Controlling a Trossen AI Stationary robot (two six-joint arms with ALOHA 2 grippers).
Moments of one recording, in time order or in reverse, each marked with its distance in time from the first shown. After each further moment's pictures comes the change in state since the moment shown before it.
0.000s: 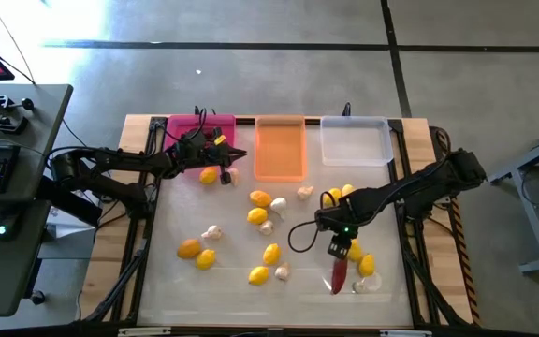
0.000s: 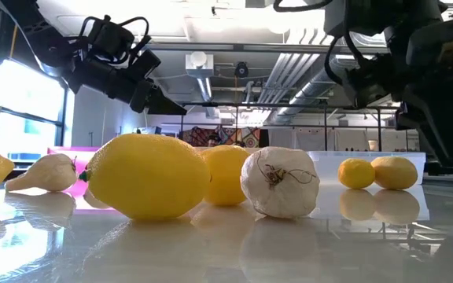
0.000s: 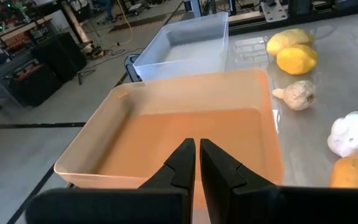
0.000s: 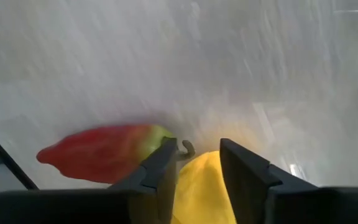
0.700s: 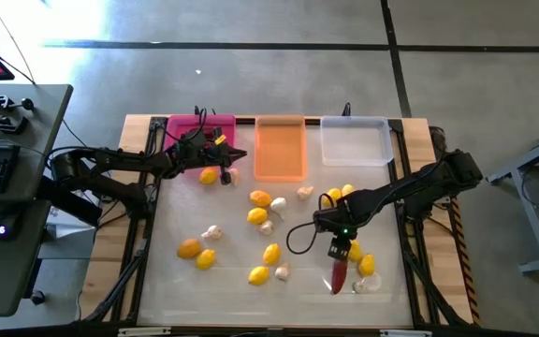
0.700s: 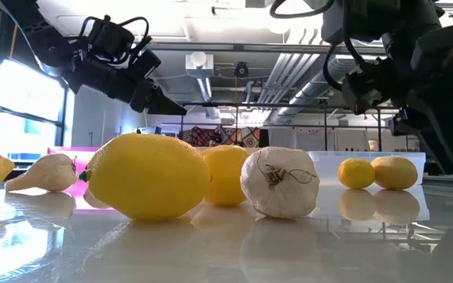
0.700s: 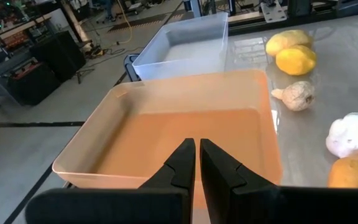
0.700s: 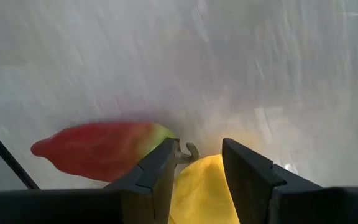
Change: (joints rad) left arm -0.001 0.000 0.000 -0.002 0.000 -0.008; right arm 0.000 0.033 0.000 0.015 -0.027 -0.062
